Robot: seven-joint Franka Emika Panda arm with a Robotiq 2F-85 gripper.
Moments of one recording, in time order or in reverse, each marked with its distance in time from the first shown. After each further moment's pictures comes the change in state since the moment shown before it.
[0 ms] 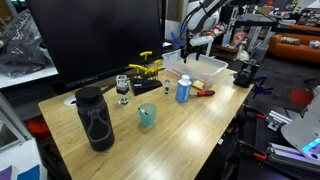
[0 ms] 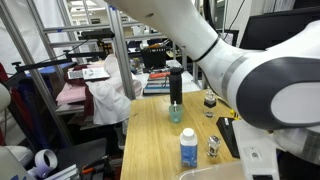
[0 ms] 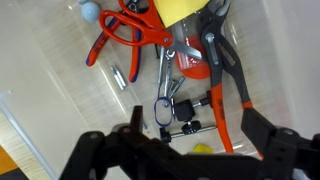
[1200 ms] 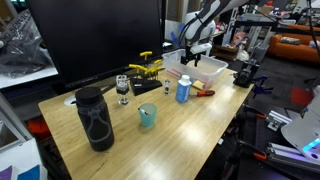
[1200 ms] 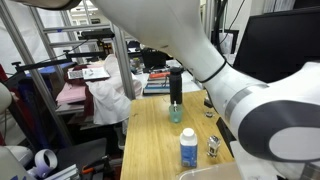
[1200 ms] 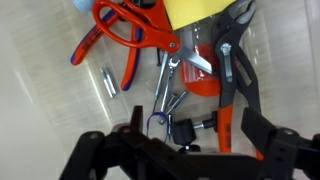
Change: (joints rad) arm -0.029 0.106 0.023 0.034 0.022 0.038 -0.136
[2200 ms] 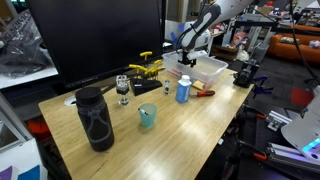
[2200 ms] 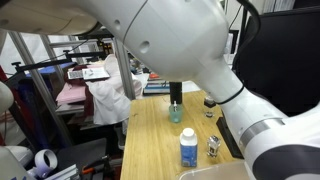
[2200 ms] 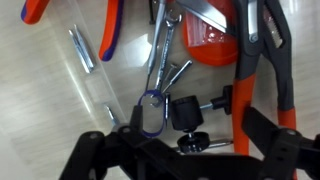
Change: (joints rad) arm -0.068 0.159 0.041 0.135 0.075 0.095 -0.063
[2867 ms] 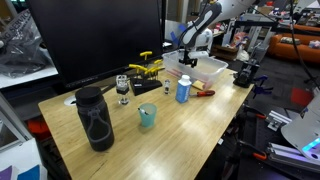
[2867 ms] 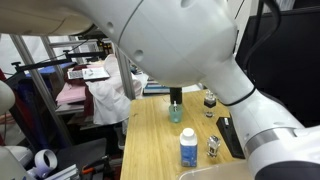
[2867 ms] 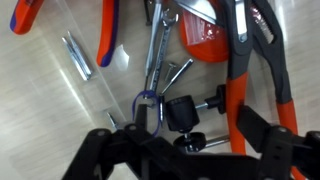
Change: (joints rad) arm -0.058 0.002 0.035 0.004 0.087 0.002 -0.033
